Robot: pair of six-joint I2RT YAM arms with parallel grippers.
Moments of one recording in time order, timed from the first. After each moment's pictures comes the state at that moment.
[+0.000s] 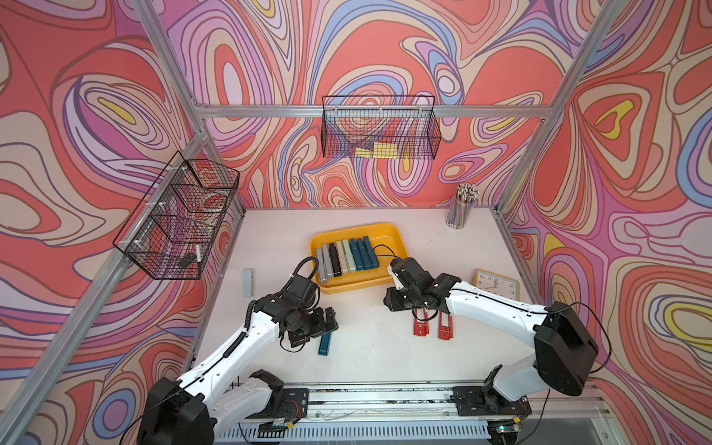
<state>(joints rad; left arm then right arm) -0.46 1.07 0.69 -0.88 0.27 -0.79 0.77 1.50 0.99 -0.49 -0.08 0.57</state>
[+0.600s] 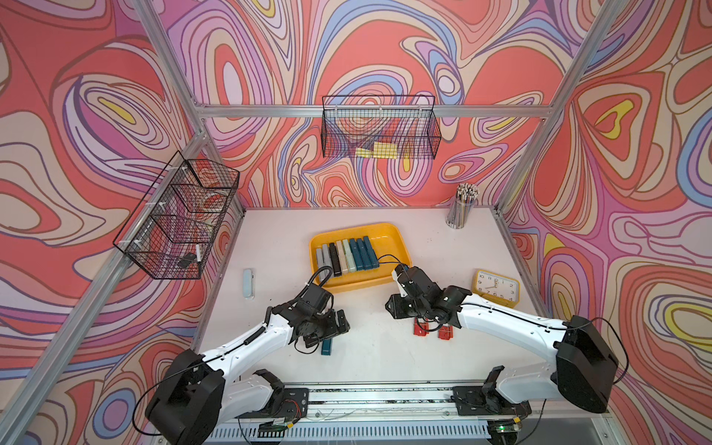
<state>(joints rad) -0.59 1.19 0.57 -0.54 0.23 -0.90 0.81 1.37 0.88 -0.43 -0.05 0.61</state>
